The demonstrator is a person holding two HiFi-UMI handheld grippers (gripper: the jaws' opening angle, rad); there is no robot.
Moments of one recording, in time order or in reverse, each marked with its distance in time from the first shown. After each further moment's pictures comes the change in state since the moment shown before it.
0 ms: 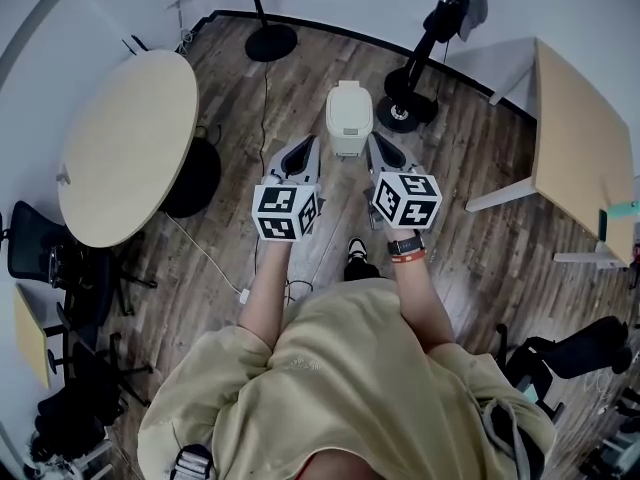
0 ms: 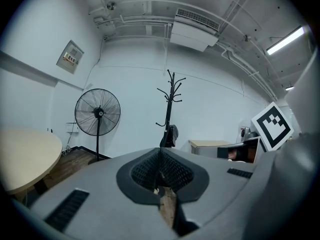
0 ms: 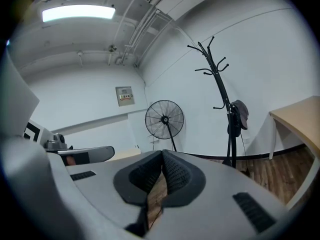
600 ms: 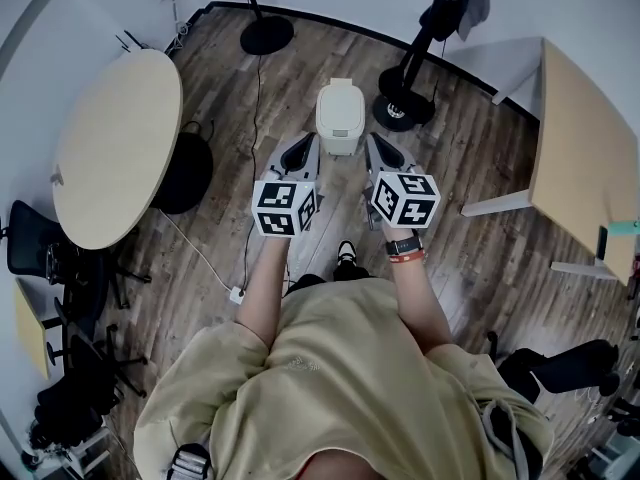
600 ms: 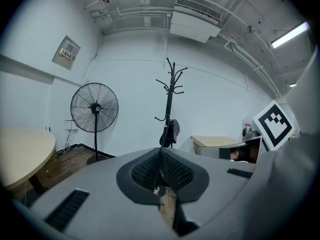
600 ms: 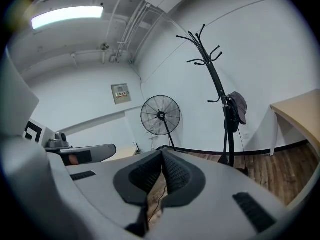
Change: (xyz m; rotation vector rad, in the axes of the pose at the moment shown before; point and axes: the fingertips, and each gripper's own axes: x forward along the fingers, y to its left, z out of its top) left arm 0.117 -0.034 -0.020 0.005 0.058 0.024; right arm 0.040 -0.114 0.001 0.041 0.064 0.020
